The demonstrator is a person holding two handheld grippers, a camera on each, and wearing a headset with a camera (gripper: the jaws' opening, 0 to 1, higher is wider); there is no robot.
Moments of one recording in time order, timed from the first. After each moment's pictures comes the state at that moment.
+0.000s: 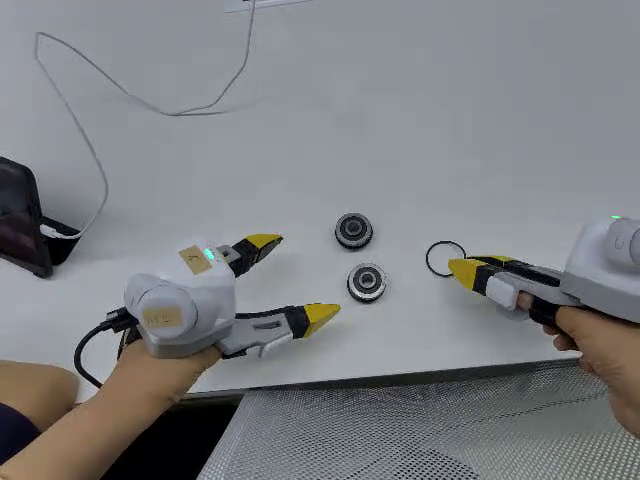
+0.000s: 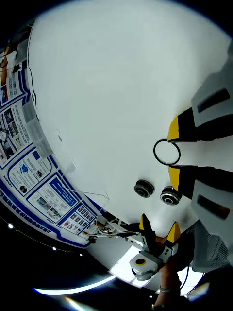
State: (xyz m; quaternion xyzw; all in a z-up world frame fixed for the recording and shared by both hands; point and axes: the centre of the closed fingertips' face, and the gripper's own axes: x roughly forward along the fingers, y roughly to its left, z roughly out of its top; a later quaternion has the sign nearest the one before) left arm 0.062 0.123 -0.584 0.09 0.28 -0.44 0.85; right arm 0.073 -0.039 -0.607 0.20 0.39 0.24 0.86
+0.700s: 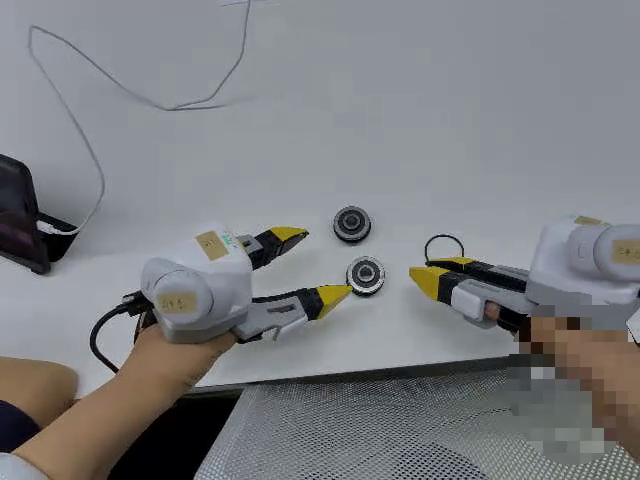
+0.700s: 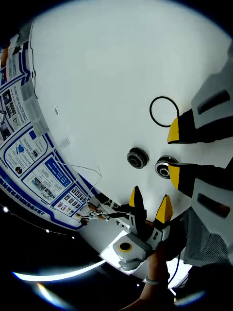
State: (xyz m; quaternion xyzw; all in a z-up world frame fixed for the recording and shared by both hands) left arm 0.064 0.095 -0.576 0.08 0.26 -0.47 0.84; right arm 0.056 0.015 -0.593 0.20 0.38 0.33 0.84
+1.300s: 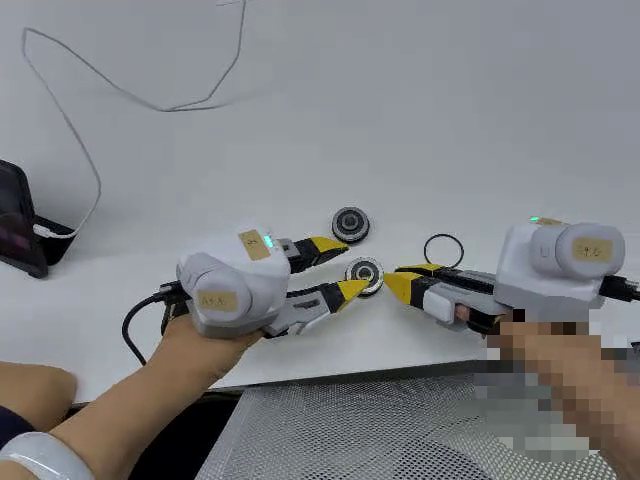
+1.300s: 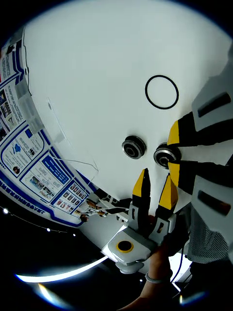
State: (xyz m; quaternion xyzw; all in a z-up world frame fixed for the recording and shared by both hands) left arm 0.056 0.064 -0.585 0.13 0.26 -0.52 0.81; right arm 0.051 0.039 -0.597 0.22 0.39 0.34 0.83
